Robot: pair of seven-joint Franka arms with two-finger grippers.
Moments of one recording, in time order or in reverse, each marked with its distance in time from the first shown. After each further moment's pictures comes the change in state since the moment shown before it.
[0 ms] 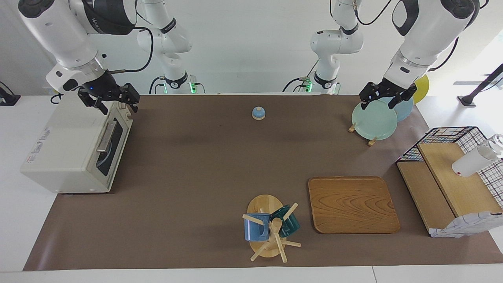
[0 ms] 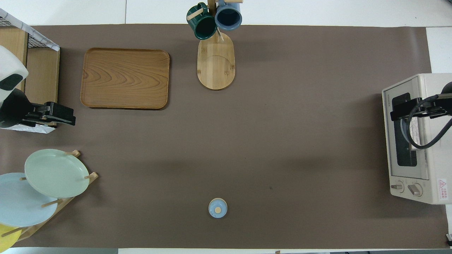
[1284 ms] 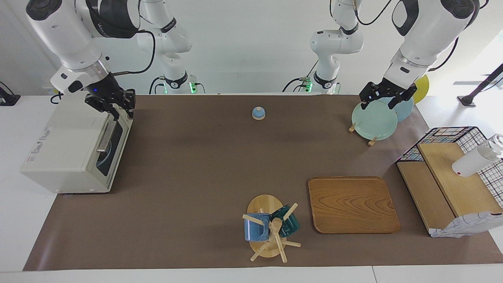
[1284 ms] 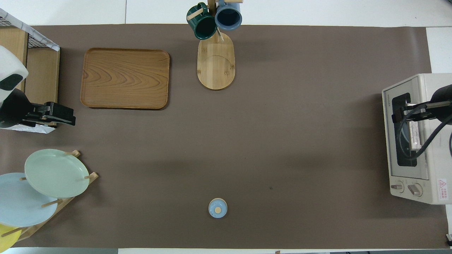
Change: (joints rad) left arm 0.000 0.000 0.000 0.000 0.000 0.000 0.000; right arm 0.004 -0.062 0.000 -0.169 -0.018 0.157 -0.048
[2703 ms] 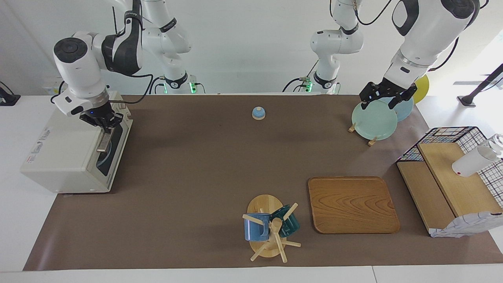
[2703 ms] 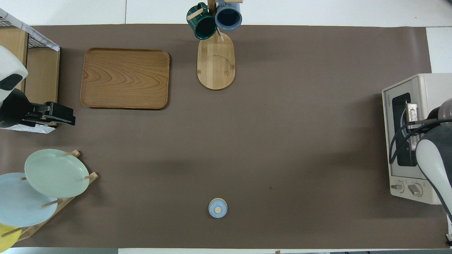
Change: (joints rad) left arm 0.000 0.000 0.001 0.000 0.000 0.001 0.000; right arm -0.085 0.004 -0.008 -0.224 -0.255 0.210 0.055
